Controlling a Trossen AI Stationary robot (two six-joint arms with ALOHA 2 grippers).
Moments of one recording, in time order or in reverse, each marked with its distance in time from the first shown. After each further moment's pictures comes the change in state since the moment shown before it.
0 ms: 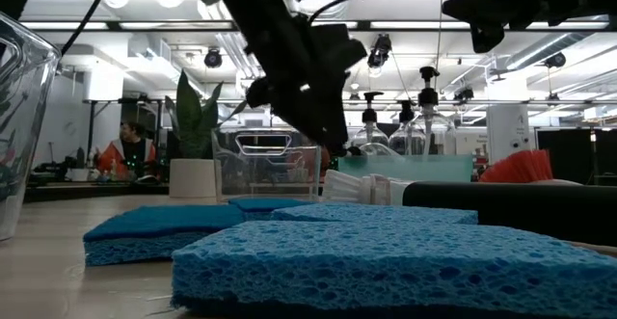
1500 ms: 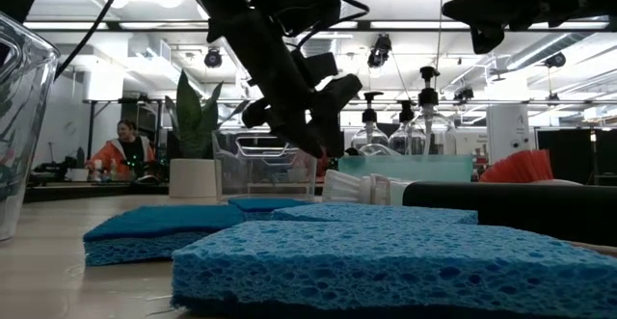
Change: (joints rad) left arm 0.106 -0.006 -0.124 0.198 -0.058 -0.022; right arm 0.000 0.001 -0.004 0.000 0.000 -0.005
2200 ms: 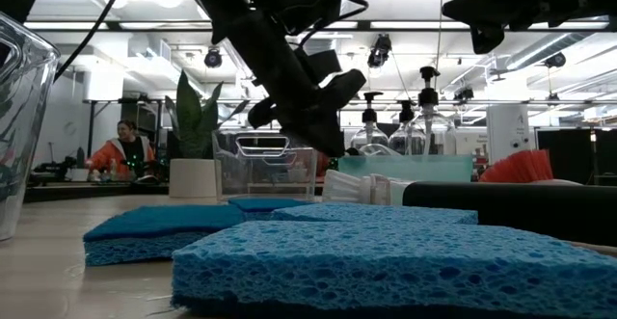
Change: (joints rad) left arm 0.012 -0.001 -0.002 0.056 0.020 0.027; right arm 0.000 0.000 0.000 0.000 0.000 0.004
